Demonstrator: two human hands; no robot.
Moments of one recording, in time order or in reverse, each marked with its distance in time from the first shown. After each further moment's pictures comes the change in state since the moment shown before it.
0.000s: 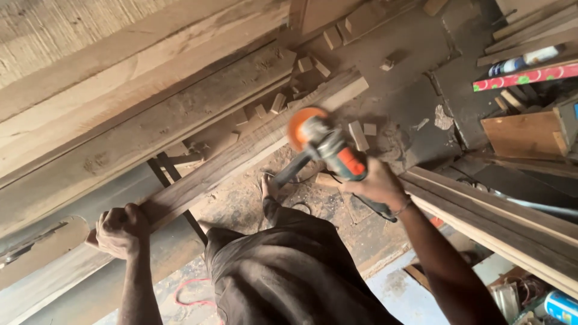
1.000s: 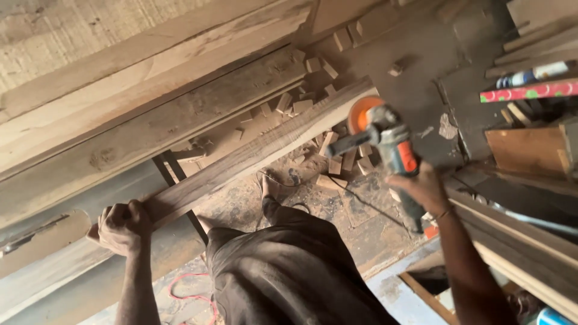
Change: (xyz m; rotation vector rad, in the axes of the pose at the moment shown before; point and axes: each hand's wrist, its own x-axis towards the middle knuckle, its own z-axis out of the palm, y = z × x) left_hand 0.001 0.008 -0.007 -0.014 -0.013 -0.013; right_hand -0.006 0.042 -0.062 0.072 0.225 0.137
